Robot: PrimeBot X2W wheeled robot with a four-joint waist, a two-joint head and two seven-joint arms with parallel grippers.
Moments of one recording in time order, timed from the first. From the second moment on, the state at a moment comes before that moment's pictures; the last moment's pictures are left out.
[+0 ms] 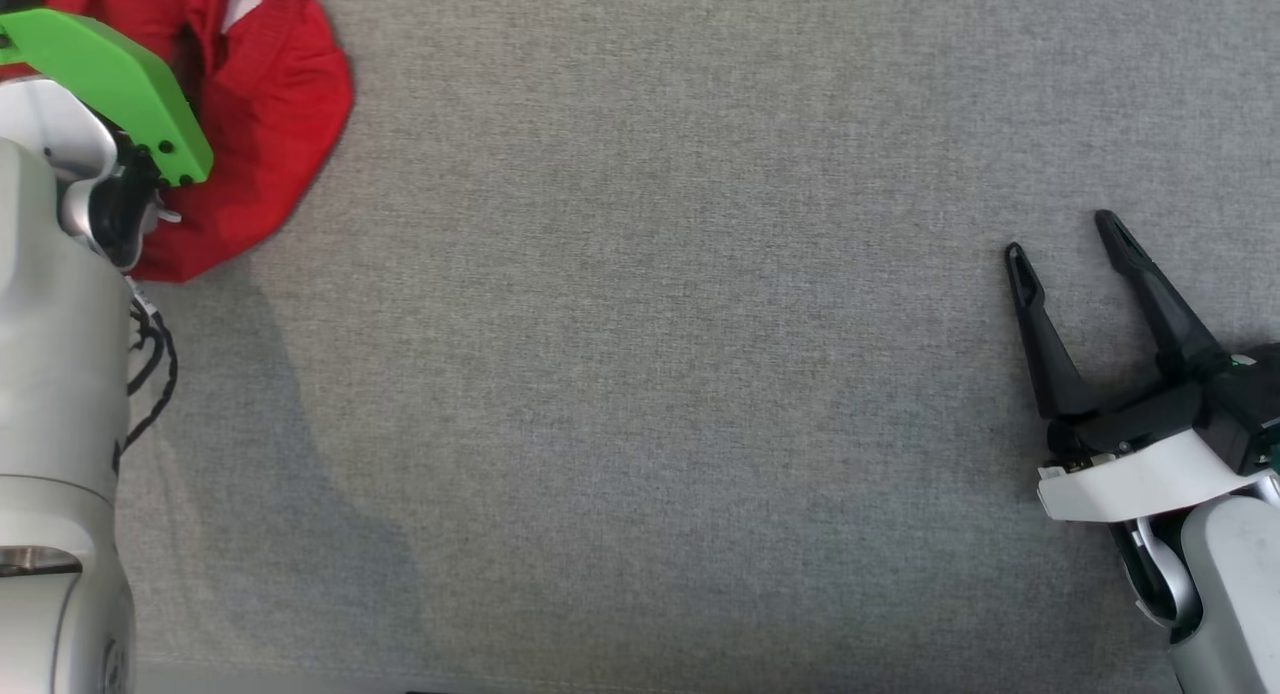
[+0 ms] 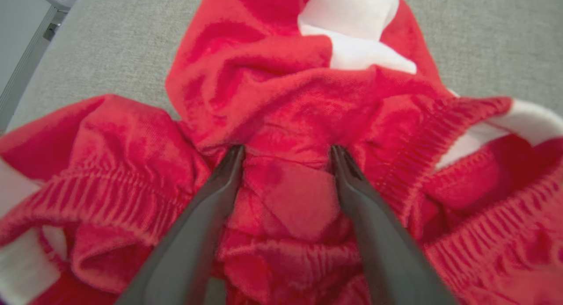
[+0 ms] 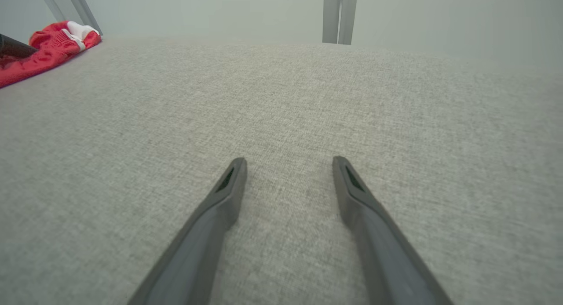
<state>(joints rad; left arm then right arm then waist) -1.15 0.26 -0.13 1.11 -0.40 -0.13 0.24 -0.18 -0.33 0.11 -0.01 0.18 0.13 -0.27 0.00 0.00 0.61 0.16</state>
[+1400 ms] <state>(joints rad) -0.77 0.42 -0.68 0.28 -0.70 -0.11 0.27 -0.03 -0.17 0.05 0.05 0.21 0.13 -0.26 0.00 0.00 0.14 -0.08</state>
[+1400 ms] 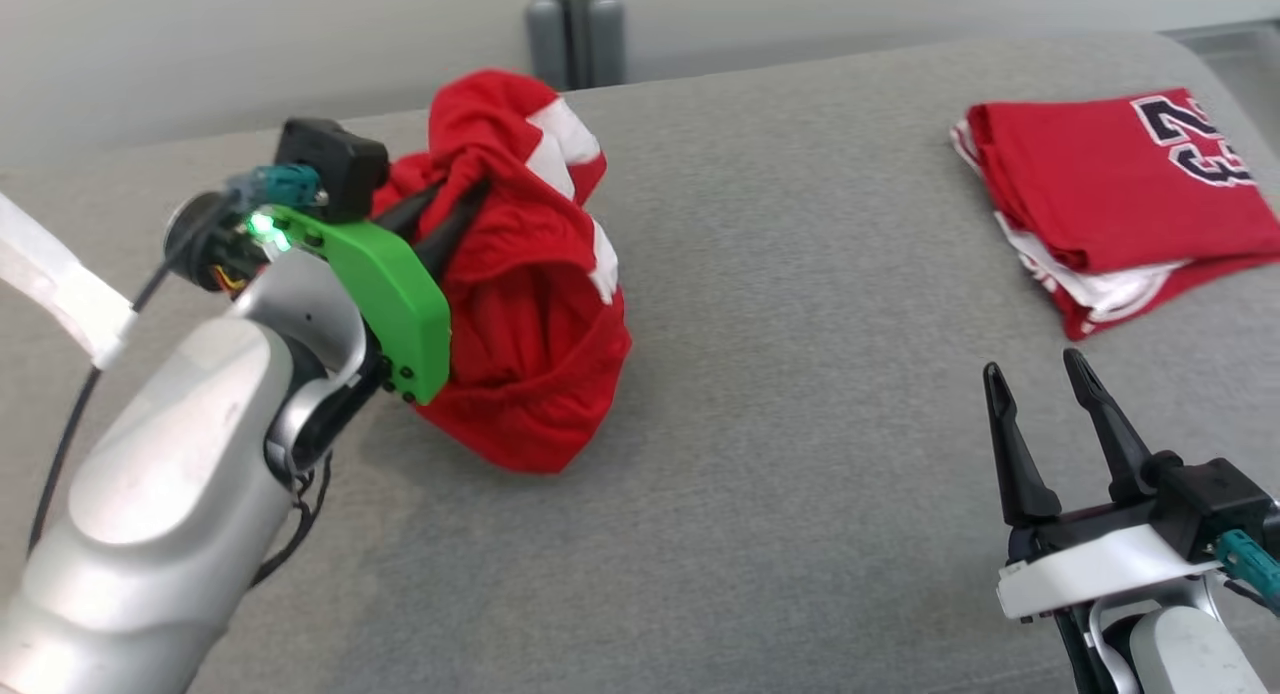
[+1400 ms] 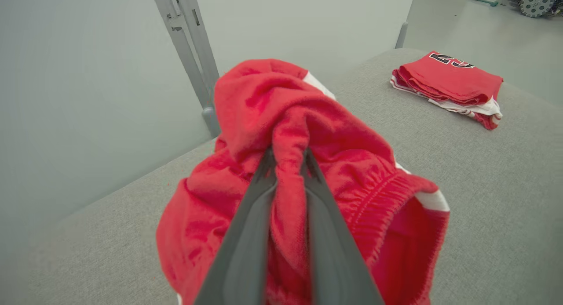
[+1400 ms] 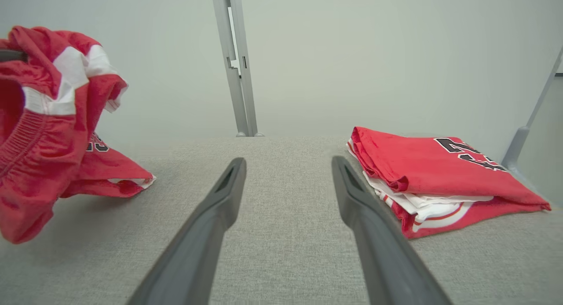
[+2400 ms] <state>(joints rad) -0.53 0.15 -0.66 0.60 -0.53 0.13 -0.26 0.01 -0.12 0.11 0.07 0.19 0.13 -0.26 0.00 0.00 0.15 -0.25</state>
